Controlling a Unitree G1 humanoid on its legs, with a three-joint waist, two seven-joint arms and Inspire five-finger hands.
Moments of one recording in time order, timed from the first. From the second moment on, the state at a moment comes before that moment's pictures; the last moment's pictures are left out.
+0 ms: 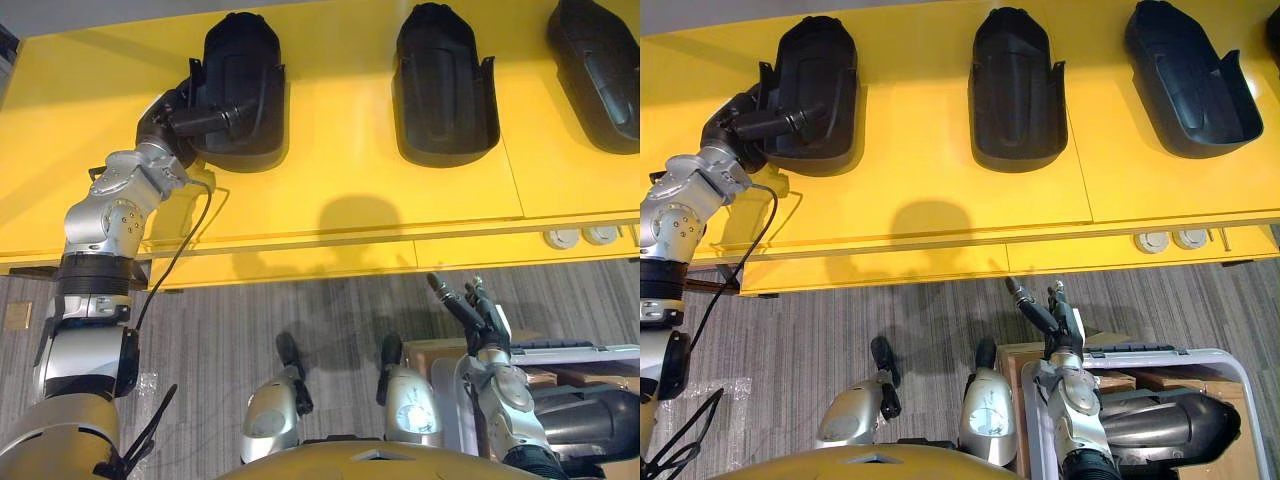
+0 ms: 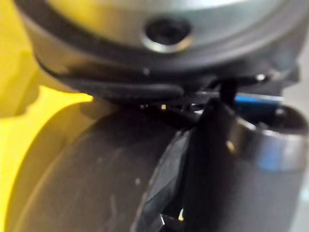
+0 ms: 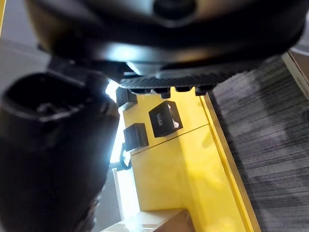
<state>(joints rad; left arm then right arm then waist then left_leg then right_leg) -0.73 0.66 0.05 0.39 -0.73 0.39 -0.07 0.11 -0.23 -0.09 0.51 0.37 -0.23 -0.03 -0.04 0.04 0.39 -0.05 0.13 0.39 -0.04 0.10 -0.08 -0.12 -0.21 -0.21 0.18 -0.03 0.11</state>
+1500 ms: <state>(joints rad) -0.42 0.76 0.14 0.38 -0.33 0.30 -0.05 0.23 -0.15 -0.14 0.79 0.32 -0.18 0.01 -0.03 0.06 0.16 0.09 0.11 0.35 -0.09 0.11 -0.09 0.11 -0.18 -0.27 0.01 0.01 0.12</state>
